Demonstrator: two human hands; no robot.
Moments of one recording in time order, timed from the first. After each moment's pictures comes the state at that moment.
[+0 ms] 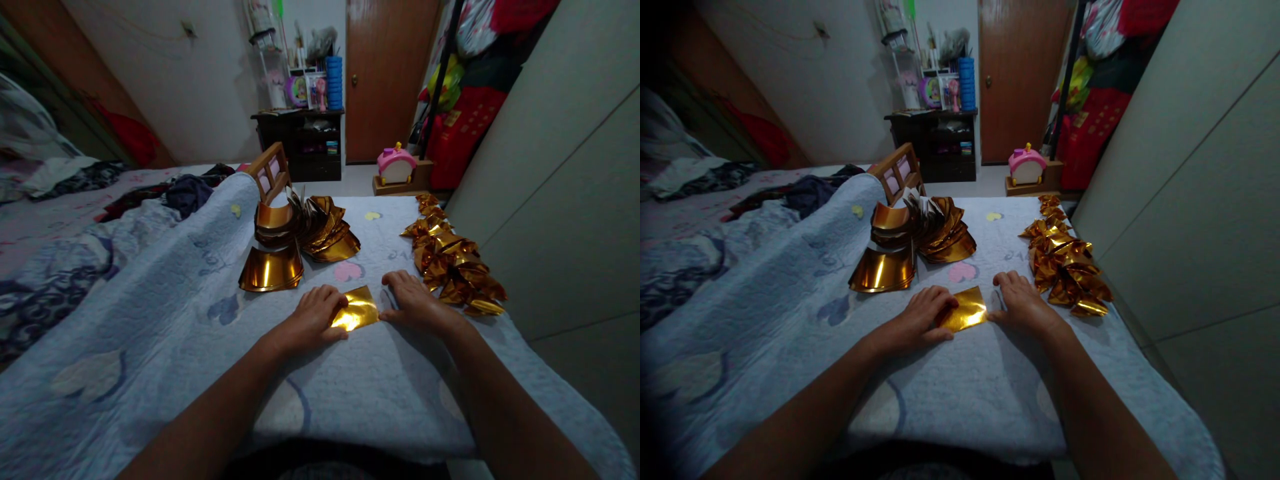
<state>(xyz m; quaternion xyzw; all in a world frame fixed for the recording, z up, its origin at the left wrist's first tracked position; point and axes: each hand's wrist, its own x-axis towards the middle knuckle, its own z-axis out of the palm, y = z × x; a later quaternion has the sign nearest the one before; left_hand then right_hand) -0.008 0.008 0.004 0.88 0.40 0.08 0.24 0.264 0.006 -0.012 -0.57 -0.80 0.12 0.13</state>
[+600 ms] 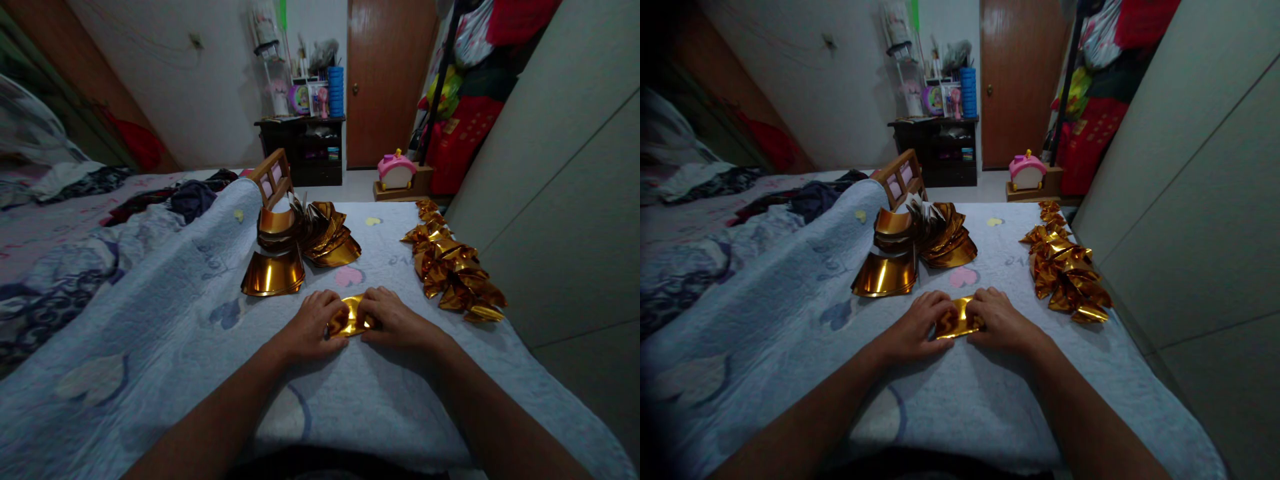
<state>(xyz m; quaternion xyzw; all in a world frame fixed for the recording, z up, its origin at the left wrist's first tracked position) -0.011 0.004 0.007 0.89 0.37 0.15 0.22 0.222 -0.005 0.014 -0.43 -0.87 0.23 0.13</state>
